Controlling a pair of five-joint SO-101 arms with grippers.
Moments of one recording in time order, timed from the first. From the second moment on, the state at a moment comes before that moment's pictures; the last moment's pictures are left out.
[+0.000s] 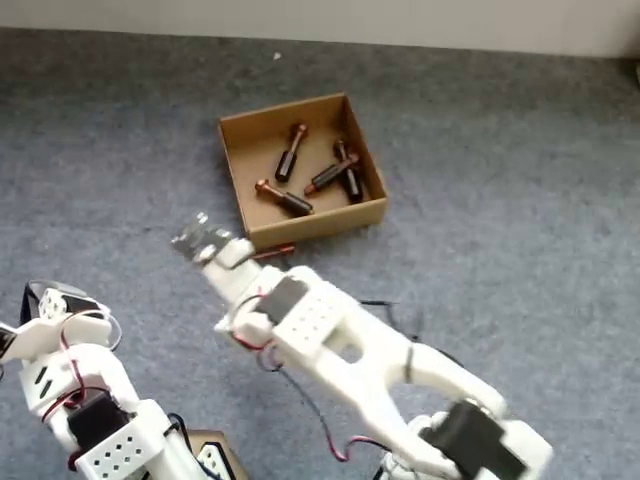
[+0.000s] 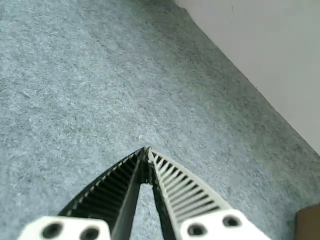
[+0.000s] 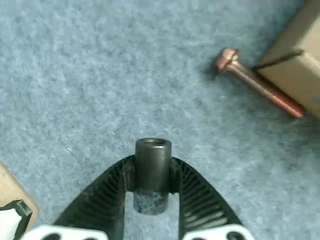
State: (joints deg) left arm -43.6 -103.7 95.3 37.2 33.2; right arm -56.0 -12.7 33.1 52.4 3.2
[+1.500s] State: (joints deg) left arm 14.1 -14.7 43.7 50.8 28.4; right arm -25.0 -26.8 61.6 32.1 -10.2
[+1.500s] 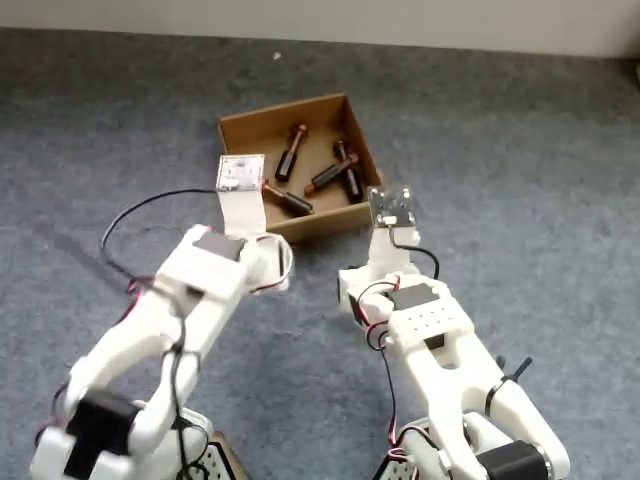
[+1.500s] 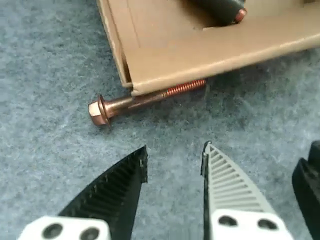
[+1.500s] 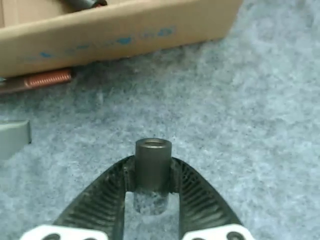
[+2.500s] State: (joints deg) left arm 3.0 3.5 18.8 67.2 45.1; right arm -25.0 -26.8 61.6 32.1 -10.2
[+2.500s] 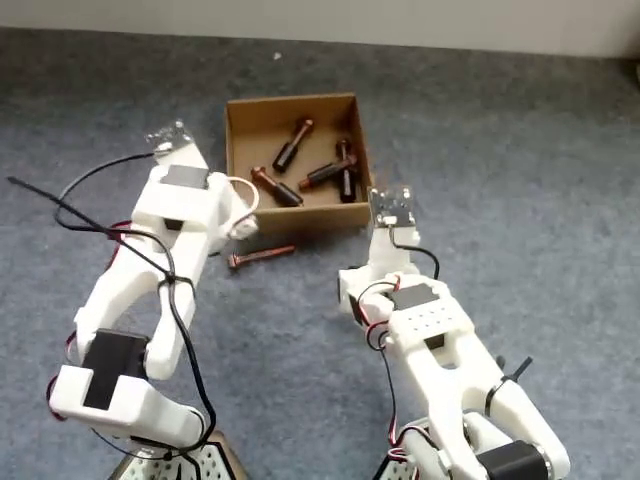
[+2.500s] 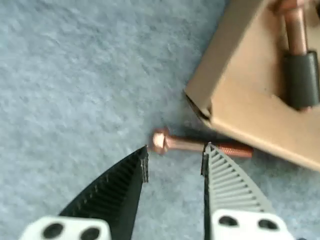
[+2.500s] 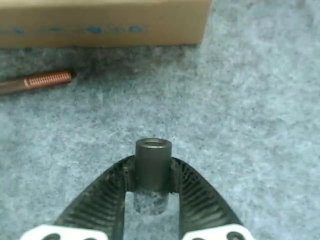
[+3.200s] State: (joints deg) left arm 8.8 14.5 18.2 64.8 62.9; right arm -25.0 -26.8 61.6 32.1 -10.2
